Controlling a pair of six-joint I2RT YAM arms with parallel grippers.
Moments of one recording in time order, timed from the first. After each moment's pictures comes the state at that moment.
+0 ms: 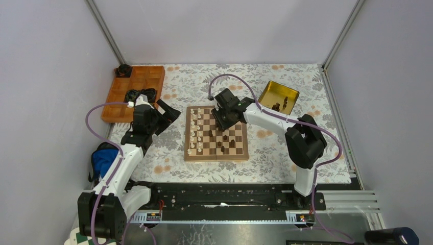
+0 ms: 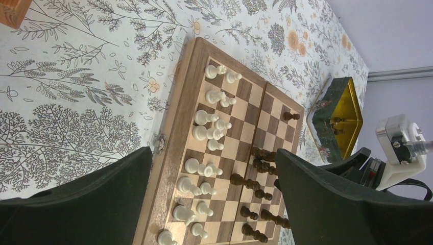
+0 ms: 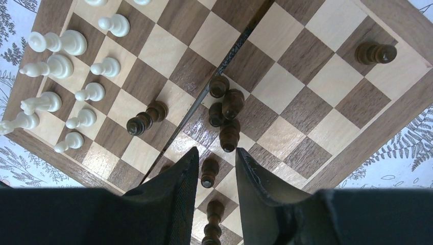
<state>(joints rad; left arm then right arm) -0.09 1.00 0.64 -0.17 0.12 -0.81 0.77 1.88 1.43 -0.57 -0.02 0.15</state>
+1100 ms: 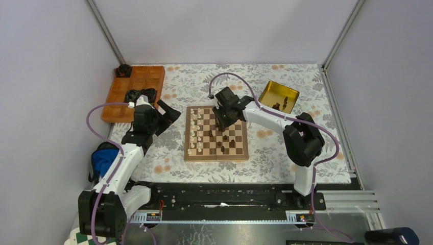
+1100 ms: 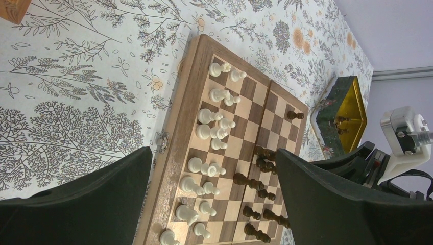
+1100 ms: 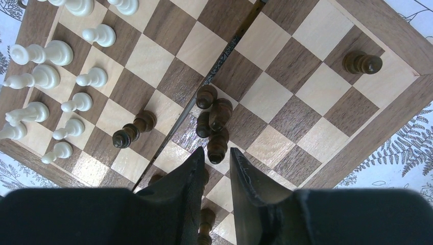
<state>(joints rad) -0.09 1.02 0.64 -0.17 0.12 -0.81 0.75 1.92 1.47 -0.57 -0.02 0.13</state>
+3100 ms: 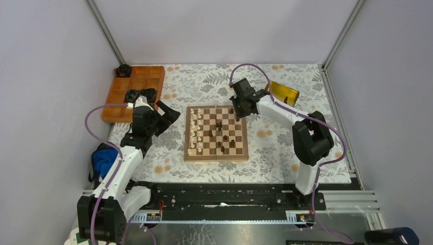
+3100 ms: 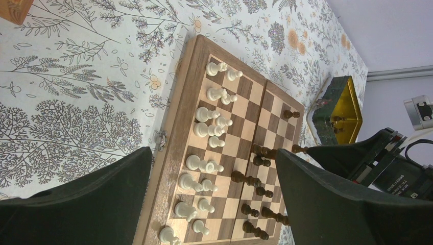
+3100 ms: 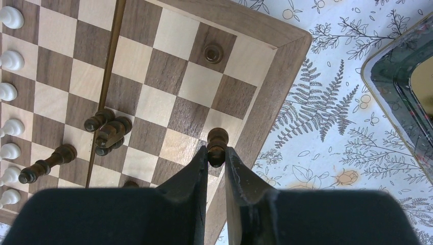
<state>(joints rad) -0.09 0.97 0.63 -0.18 0.11 -0.81 0.59 1.87 1.43 -0.56 0.07 0.21</state>
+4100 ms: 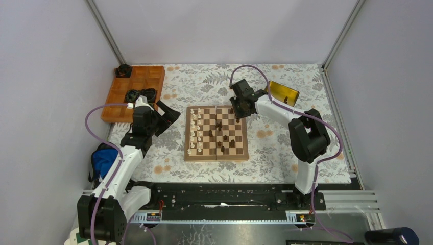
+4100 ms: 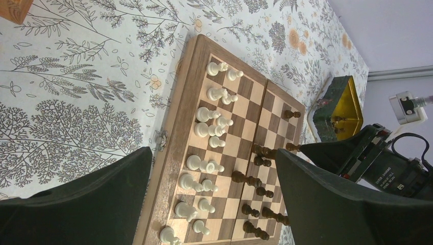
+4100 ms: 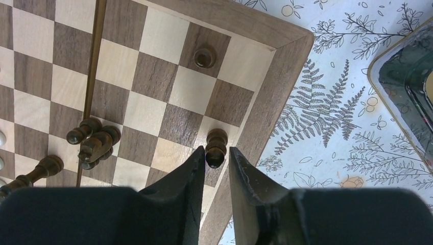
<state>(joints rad) -0.09 0.98 0.63 -0.18 0.11 -0.81 0.57 1.91 1.43 -0.56 0.07 0.21</state>
